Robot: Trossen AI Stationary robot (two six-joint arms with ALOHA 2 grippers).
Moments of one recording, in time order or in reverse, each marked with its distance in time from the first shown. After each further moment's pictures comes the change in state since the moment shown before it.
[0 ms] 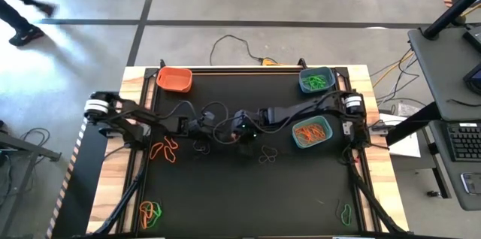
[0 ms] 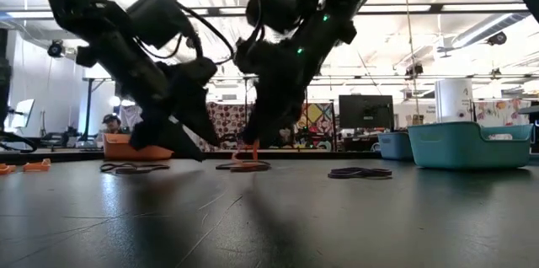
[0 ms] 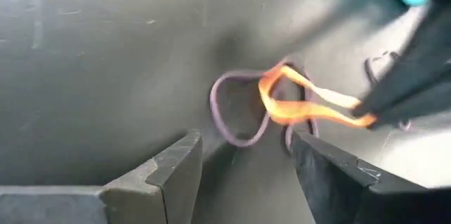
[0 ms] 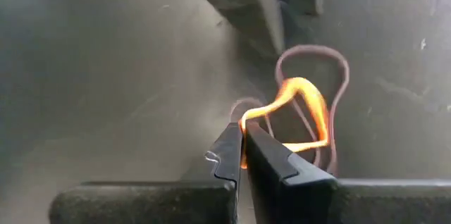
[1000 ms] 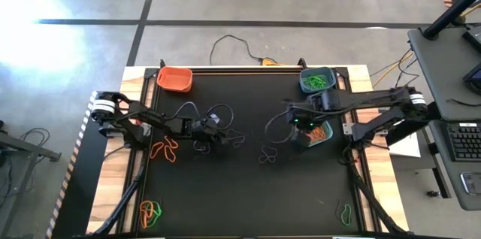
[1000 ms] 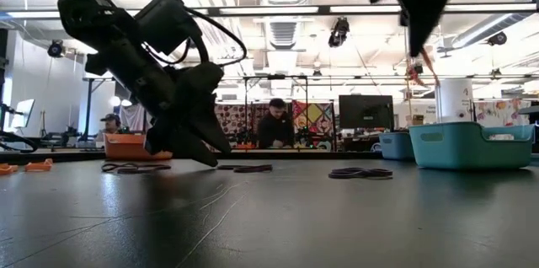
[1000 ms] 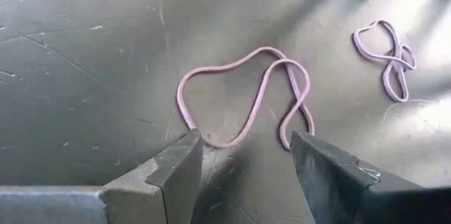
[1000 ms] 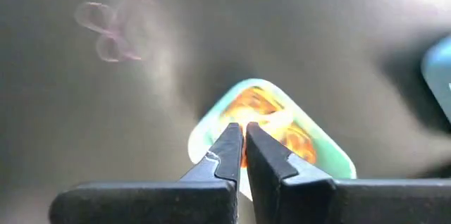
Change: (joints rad) left arm -0.006 0.075 0.030 0.059 0.045 0.141; right arm 0.060 -0.626 -0.105 -0.949 0.256 0.308
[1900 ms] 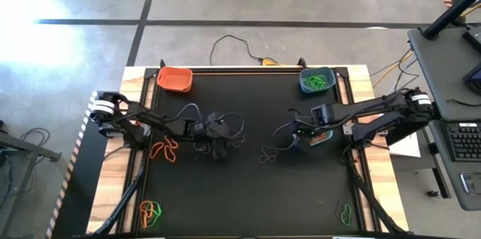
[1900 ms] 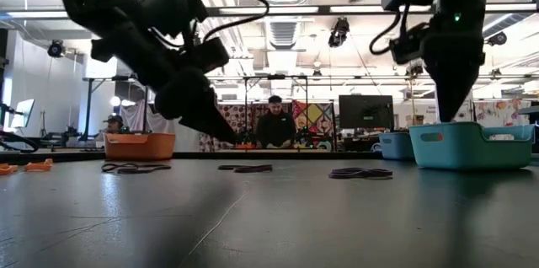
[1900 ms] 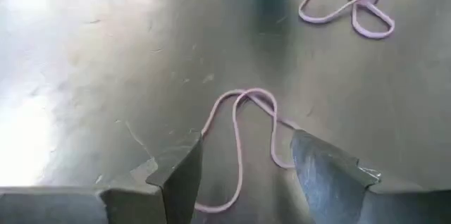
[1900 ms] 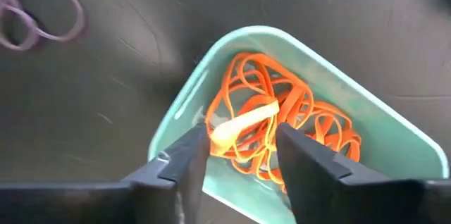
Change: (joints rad) left arm -0.043 -0.001 0.081 -0.033 -0.097 0.678; right arm 0.002 -0.074 -0.409 0.295 0.008 0.176
